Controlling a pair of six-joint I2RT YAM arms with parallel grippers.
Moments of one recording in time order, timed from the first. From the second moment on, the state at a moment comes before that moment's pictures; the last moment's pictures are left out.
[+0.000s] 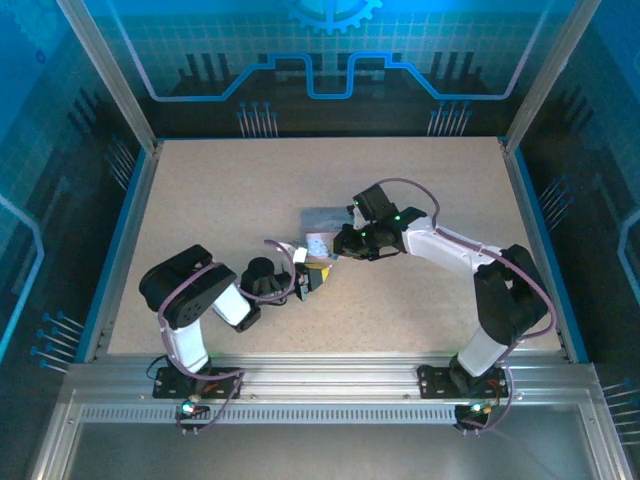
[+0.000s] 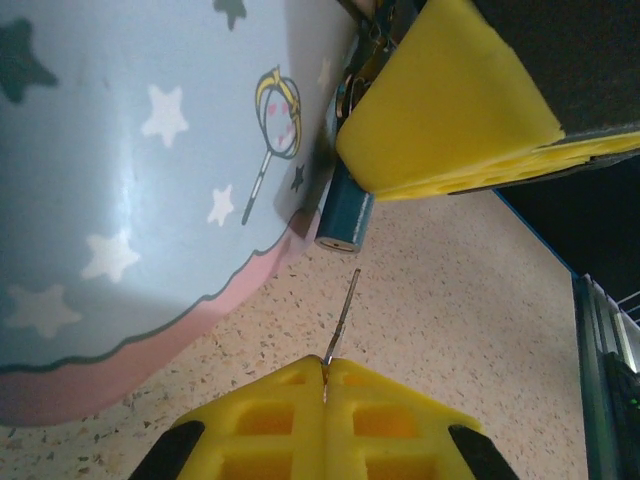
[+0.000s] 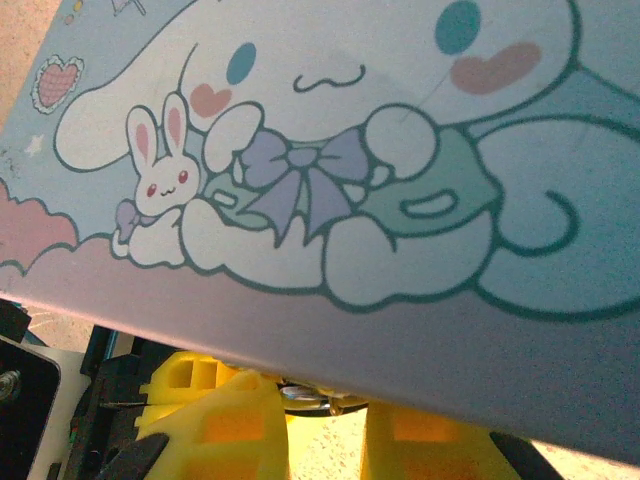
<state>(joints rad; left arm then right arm) -0.60 1.82 0.31 1.28 0.40 -0.54 0.58 1.64 1.14 -0.52 -0.37 0.70</state>
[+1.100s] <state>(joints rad) -0.58 1.80 0.31 1.27 0.41 -0.54 0.58 1.64 1.14 -0.51 -0.39 0.71</state>
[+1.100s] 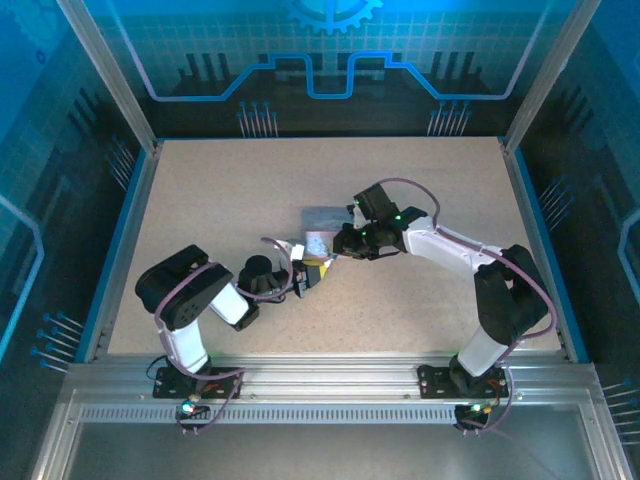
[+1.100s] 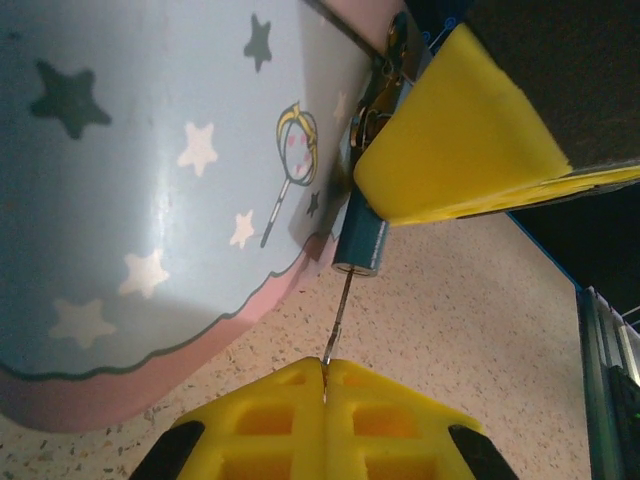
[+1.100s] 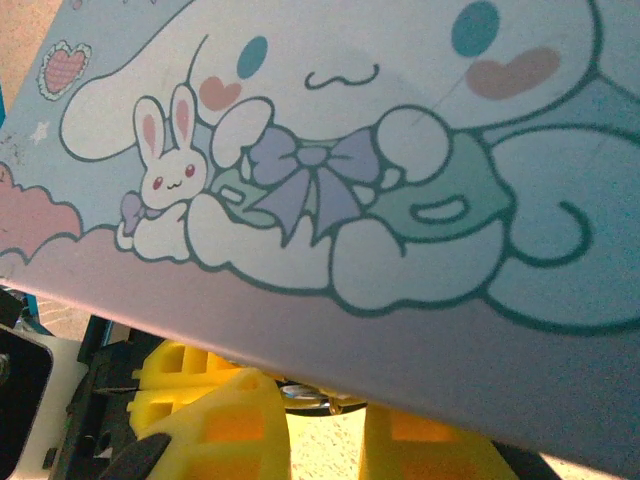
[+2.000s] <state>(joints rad) -0.57 1.75 0.31 1.28 0.39 -0.56 0.55 1.63 1.10 -0.44 -0.43 0.77</state>
